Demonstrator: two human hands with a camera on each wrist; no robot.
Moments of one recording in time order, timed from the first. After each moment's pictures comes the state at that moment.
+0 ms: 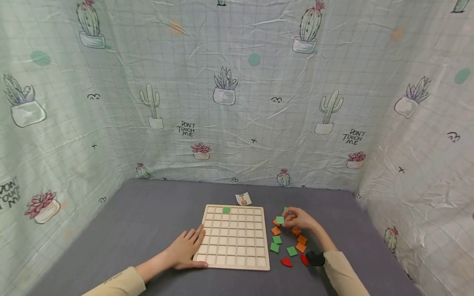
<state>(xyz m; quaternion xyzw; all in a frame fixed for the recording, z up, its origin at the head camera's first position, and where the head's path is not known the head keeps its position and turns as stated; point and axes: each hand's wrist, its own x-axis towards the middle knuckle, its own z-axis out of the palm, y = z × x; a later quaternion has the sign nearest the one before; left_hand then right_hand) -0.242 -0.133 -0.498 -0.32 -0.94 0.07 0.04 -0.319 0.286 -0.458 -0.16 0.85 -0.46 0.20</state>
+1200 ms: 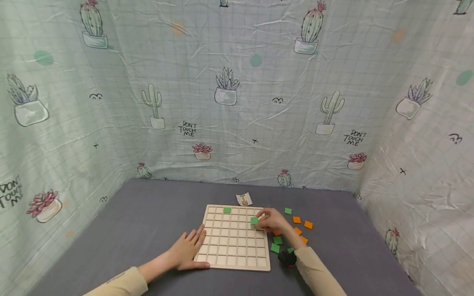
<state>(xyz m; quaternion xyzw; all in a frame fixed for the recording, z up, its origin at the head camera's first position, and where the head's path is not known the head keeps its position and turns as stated) -0.238 -0.129 -0.497 -0.31 -0.95 0.09 0.01 -0.325 0.199 -0.471 -0.16 0.81 -0.53 0.19</state>
